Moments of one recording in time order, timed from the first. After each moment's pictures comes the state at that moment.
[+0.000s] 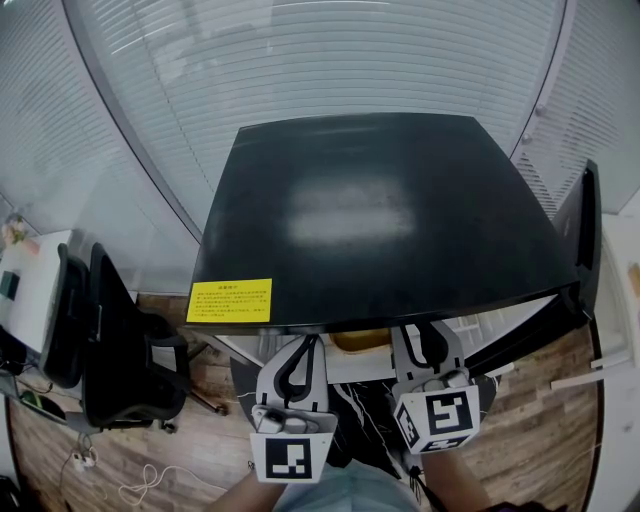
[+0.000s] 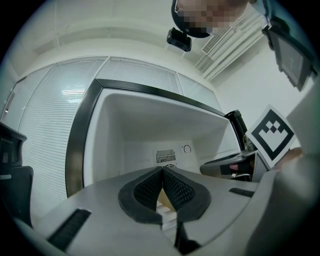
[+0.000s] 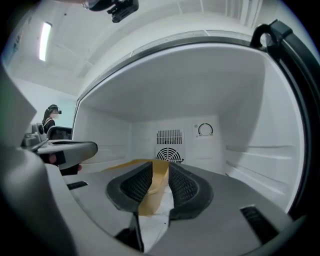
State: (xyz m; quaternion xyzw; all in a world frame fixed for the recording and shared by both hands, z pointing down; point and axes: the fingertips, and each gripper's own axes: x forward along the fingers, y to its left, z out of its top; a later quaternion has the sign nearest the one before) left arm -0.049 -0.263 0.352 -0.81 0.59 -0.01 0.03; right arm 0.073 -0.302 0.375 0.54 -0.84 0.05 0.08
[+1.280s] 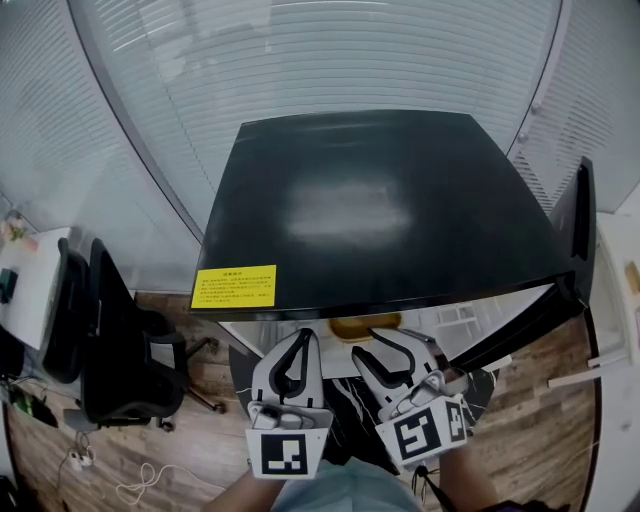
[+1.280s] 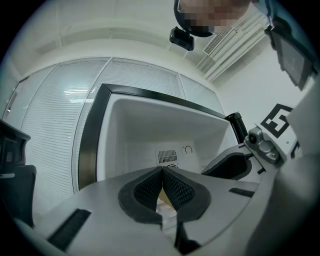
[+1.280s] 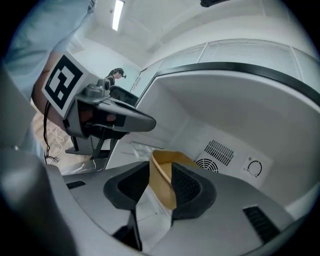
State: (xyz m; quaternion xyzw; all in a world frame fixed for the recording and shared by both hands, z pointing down) left arm -0.056 -0.254 0.349 -0.80 0.60 0.00 0.03; right arm 0.010 -0.251 0.392 0.33 -0.89 -0.18 0.27
